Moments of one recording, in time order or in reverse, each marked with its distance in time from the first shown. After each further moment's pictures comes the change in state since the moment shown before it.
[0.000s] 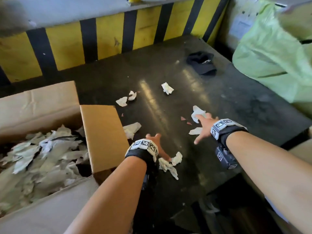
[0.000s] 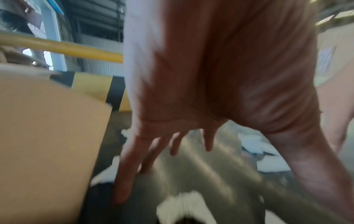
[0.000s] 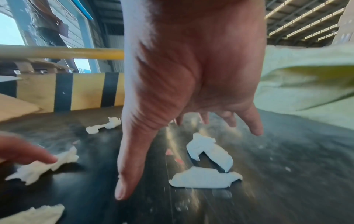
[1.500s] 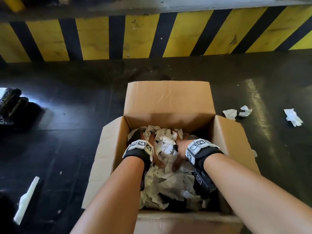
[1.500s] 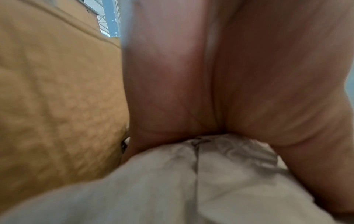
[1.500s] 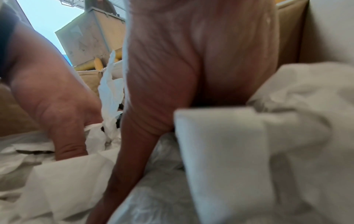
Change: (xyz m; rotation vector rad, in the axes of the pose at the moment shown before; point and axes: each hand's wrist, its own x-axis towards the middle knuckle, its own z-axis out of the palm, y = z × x) left_hand -0.072 -0.448 -0.058 -0.246 -0.014 -0.502; right_hand 0.071 -0.553 0.089 -0.366 -0.242 -0.524
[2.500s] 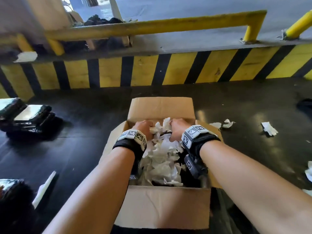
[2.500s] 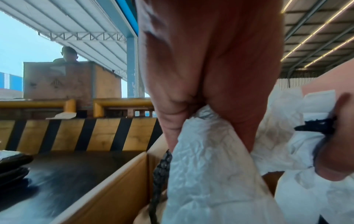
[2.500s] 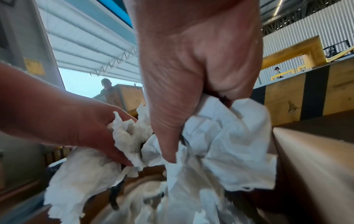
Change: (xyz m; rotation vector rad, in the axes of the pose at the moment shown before) left_hand -0.093 0.018 -0.024 -0.155 0.553 0.231; right_hand -0.215 -0.018 -0.092 0.181 0.445 -0.085
